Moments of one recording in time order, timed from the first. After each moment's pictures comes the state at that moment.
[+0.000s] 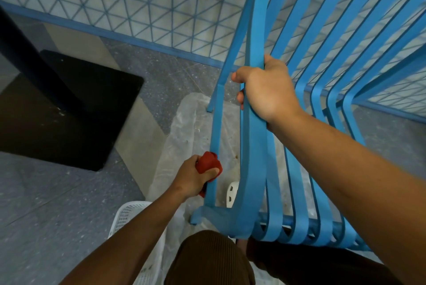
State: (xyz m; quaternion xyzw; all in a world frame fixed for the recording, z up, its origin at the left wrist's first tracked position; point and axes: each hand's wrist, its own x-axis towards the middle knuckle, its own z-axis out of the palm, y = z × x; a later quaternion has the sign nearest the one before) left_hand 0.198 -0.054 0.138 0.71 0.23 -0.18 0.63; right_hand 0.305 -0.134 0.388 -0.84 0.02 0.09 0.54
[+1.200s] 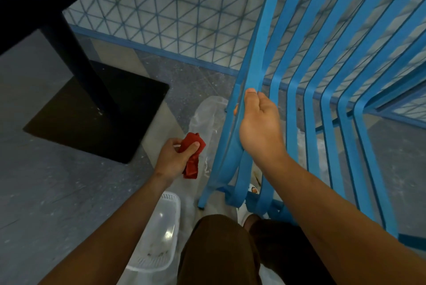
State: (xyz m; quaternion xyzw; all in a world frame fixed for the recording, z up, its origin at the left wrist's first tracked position) left_hand 0.163 0.013 0.187 0.68 0.36 0.01 0.64; right_hand 0.221 -0.132 0.377 -0.82 0.00 0.07 0.56
